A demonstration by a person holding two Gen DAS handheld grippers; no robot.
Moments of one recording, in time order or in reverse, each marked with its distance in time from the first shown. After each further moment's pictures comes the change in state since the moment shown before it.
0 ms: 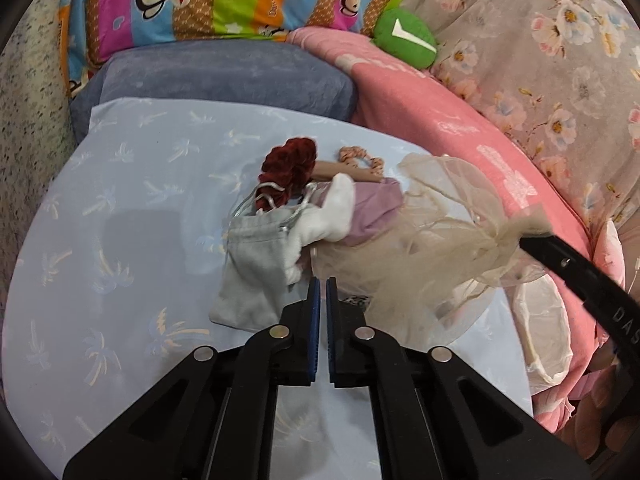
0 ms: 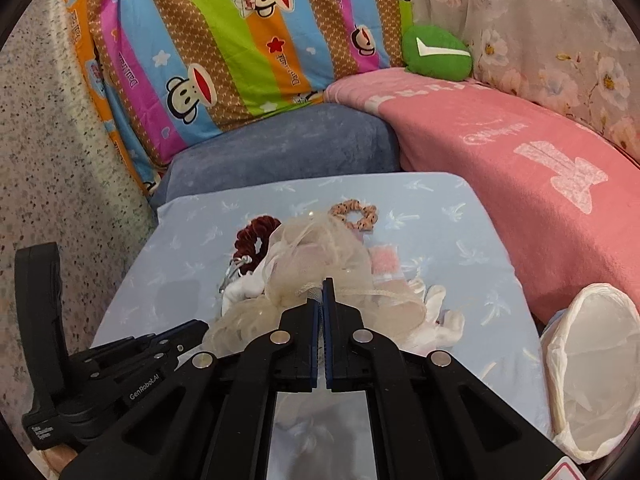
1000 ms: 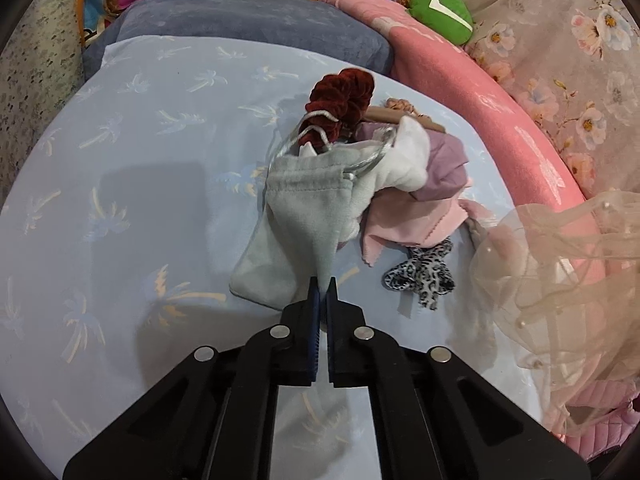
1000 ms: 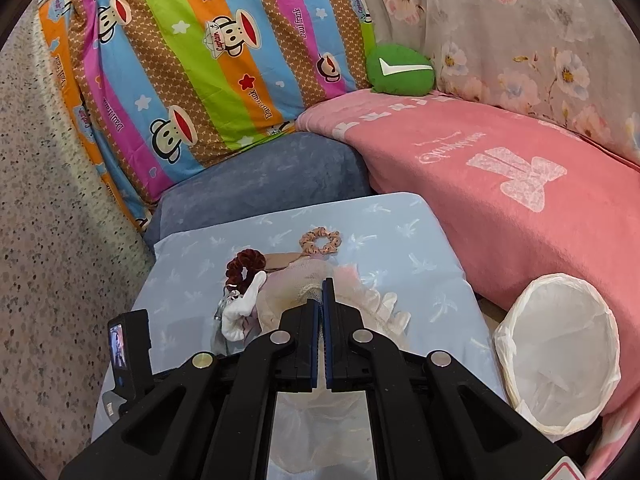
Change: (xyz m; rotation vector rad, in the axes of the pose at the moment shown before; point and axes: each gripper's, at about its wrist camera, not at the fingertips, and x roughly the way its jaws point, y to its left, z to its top) left arm 0.033 0.035 -0.028 -0.098 0.111 0.027; right arm -0.066 -0.028 0.007 0.092 -0.052 -0.039
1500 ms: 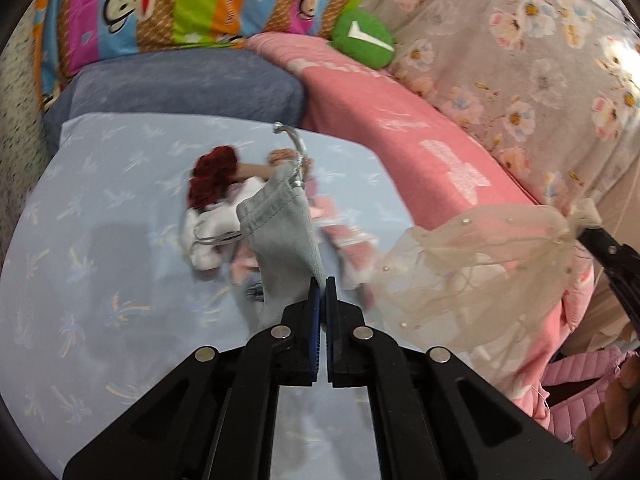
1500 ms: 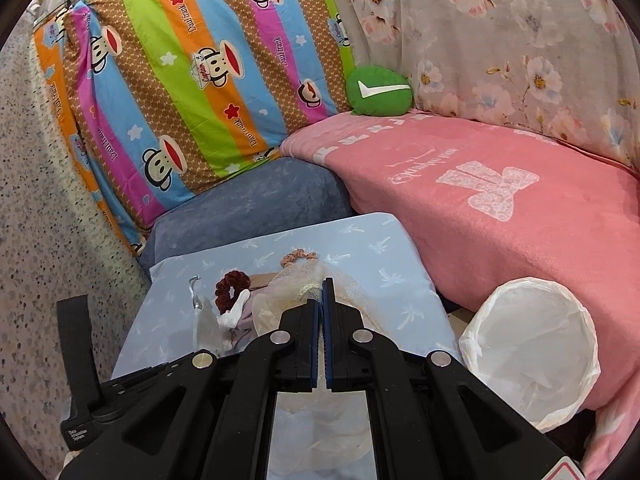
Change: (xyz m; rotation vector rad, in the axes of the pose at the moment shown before) left arm -0.065 -0.101 0.003 0.157 -0.112 -0.154; right arm -0.054 -0.042 0.006 0.057 -0.098 -0.044
